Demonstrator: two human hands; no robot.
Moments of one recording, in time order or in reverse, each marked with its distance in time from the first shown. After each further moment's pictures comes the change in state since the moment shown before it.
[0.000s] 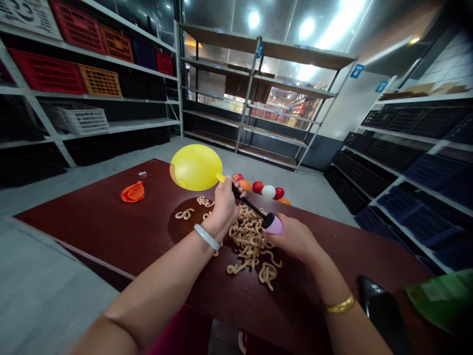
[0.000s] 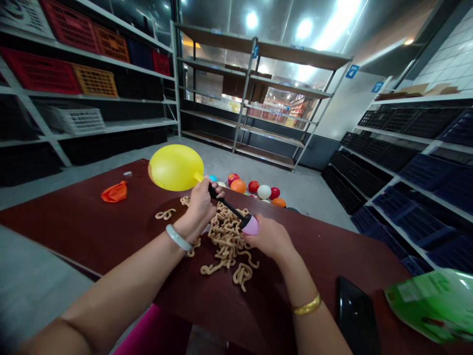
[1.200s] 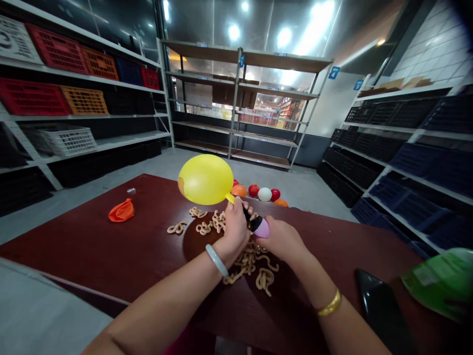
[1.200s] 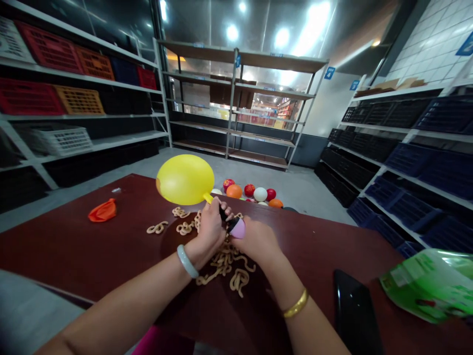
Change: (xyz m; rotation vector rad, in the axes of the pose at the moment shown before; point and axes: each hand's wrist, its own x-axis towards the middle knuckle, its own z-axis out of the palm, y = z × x) left_hand -0.040 -0.040 0.014 0.079 0.054 -0.086; right_hand -0.005 -0.027 0.003 -0.050 0.048 0.052
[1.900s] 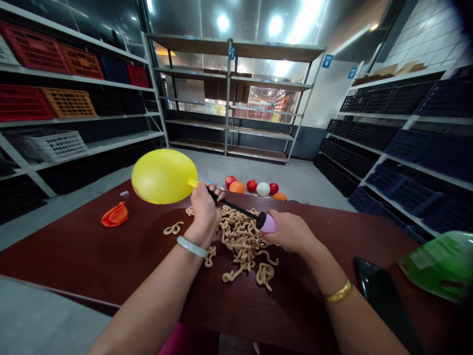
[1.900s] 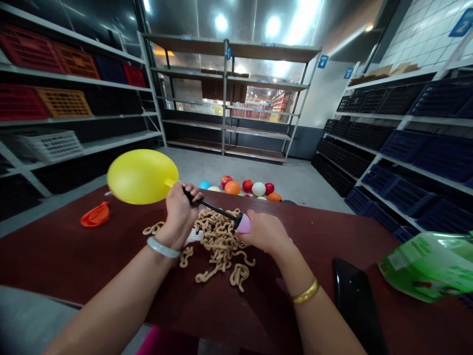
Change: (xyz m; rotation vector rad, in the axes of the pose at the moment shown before) left_hand 0.038 0.065 -0.010 -0.048 0.039 0.163; right_hand 0.002 0.026 -0.008 -0.051 -0.007 -0.083
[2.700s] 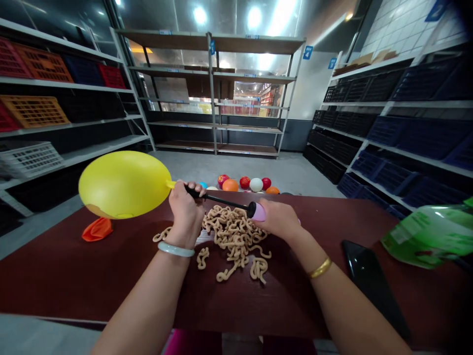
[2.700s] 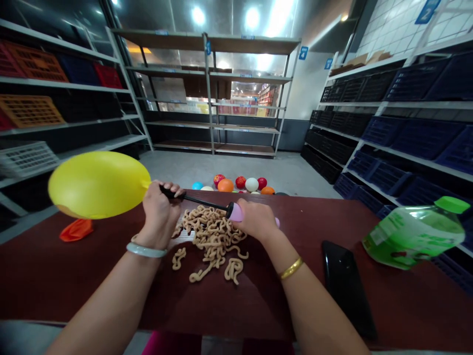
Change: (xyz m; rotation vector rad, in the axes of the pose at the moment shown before) left_hand 0.014 0.008 -0.006 0.048 -0.029 0.096; right_hand 0.011 0.010 0.009 -0.079 0.139 0.018
